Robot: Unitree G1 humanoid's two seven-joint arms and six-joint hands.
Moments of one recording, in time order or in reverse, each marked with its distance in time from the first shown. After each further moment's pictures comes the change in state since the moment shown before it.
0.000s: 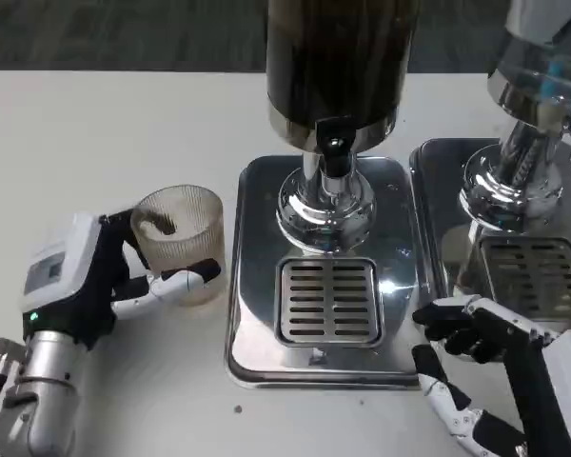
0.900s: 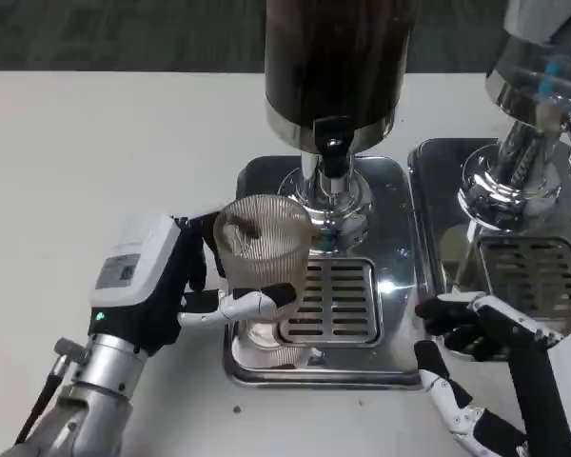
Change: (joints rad) left arm 0.053 -0.049 -0.057 -0.187 0.100 -0.054 -0.013; right arm 0.014 0.033 0.003 -0.006 0.016 -0.011 -0.006
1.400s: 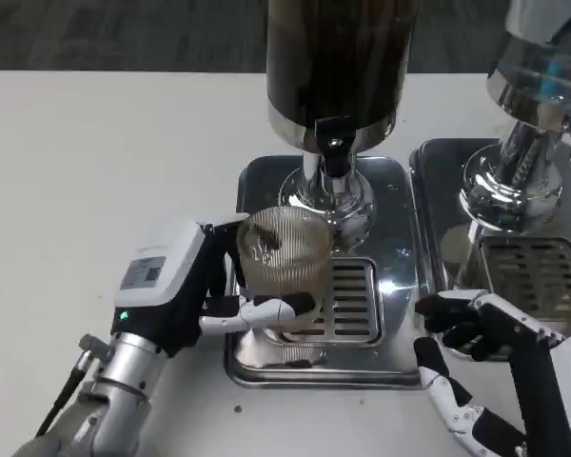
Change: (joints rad) left arm -0.052 -0.044 -0.040 0.077 0.019 0.009 -0.015; right arm 0.015 0.031 0.003 -0.019 0.005 -0.007 0.000
